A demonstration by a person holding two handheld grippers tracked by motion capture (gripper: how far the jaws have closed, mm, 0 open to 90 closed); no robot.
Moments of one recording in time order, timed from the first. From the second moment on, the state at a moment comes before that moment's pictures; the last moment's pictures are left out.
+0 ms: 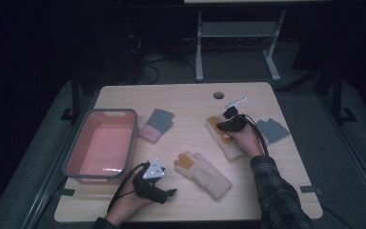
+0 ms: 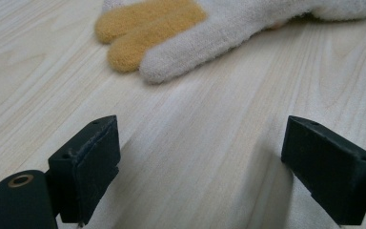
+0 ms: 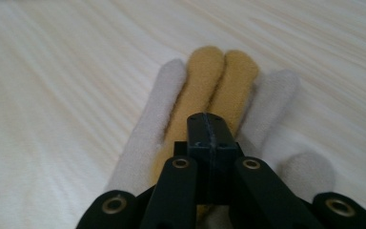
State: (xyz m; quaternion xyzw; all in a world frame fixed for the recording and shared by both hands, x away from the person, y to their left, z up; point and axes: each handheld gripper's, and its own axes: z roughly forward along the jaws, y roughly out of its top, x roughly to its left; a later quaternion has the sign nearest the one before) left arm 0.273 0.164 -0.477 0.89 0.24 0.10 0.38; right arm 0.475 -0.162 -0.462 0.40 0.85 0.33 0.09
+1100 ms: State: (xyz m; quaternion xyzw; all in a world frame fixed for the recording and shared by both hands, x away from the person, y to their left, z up) left arm 0.274 0.164 -0.476 0.89 0.24 0.10 0.38; right arm 0.415 -0.155 -0.458 0.37 0.86 0.32 0.12
